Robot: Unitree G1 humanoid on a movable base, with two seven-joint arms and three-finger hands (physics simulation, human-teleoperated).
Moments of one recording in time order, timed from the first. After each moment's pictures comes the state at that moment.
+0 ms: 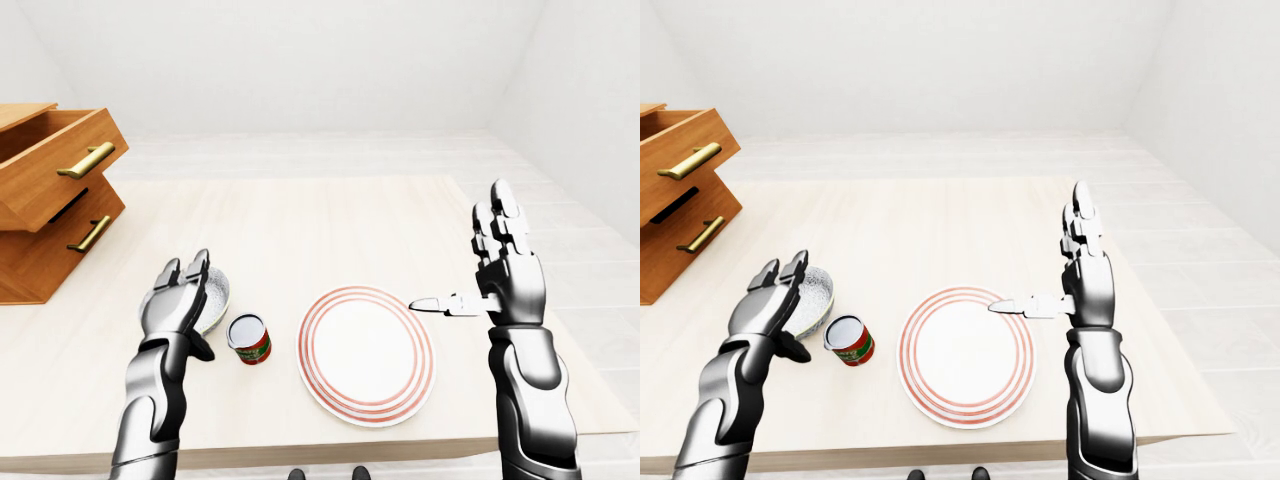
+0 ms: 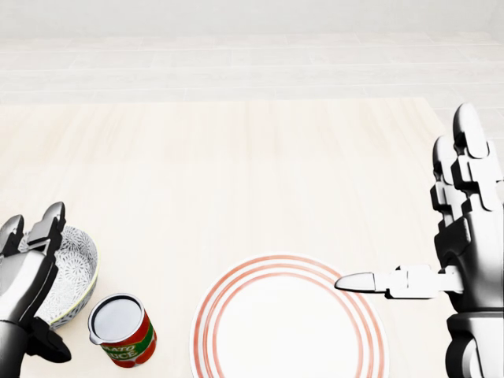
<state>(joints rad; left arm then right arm) -0.05 0.23 0.21 -0.07 1.14 0.06 -0.26 0.00 -0.07 -0.20 -0.49 -0.01 0.09 0.11</state>
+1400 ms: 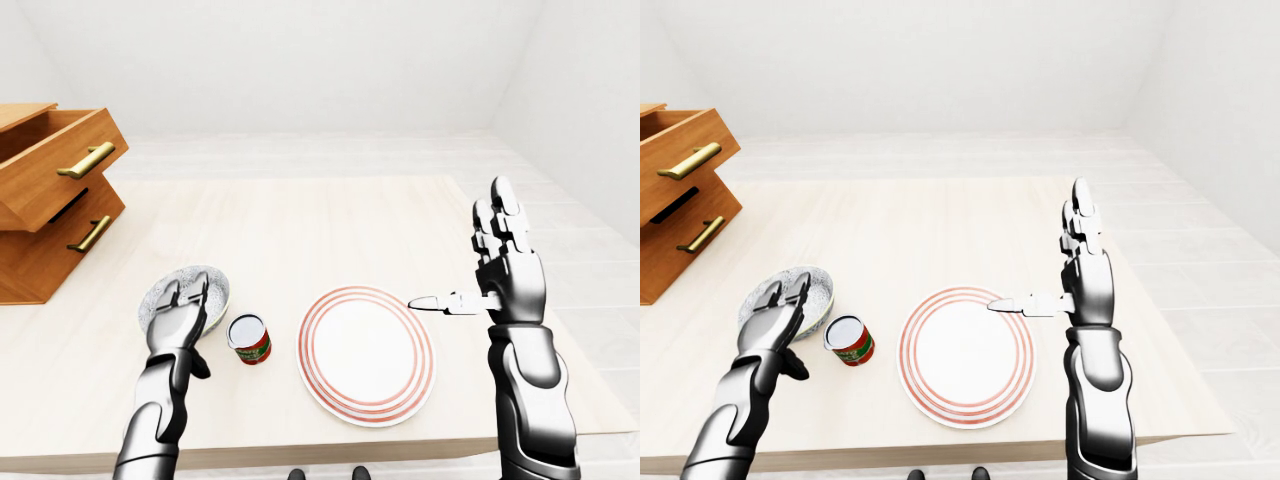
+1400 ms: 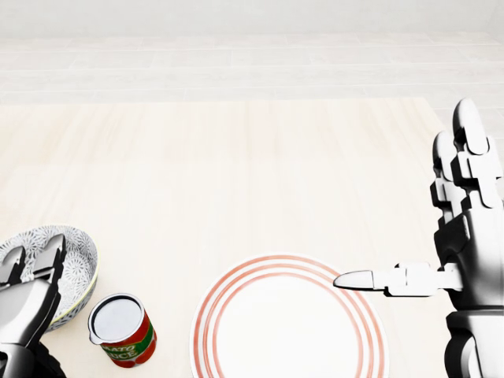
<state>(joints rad) -0.04 0.28 0.16 0.19 1.16 0.04 -0.08 -0.01 -0.08 -0.19 -0.49 -0.02 0.09 0.10</state>
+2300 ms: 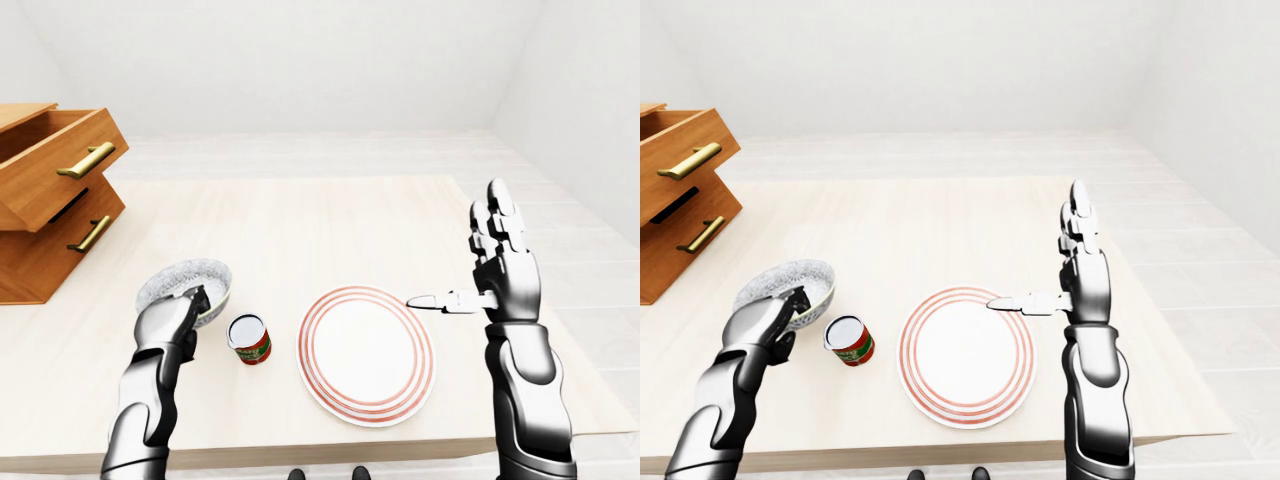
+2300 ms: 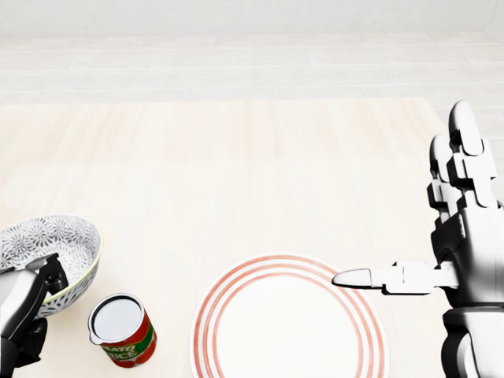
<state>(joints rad) -0.03 0.29 0.20 0.07 1.17 0.05 -0.19 -0.02 -0.08 -0.19 -0.46 -0.02 0.09 0.09</state>
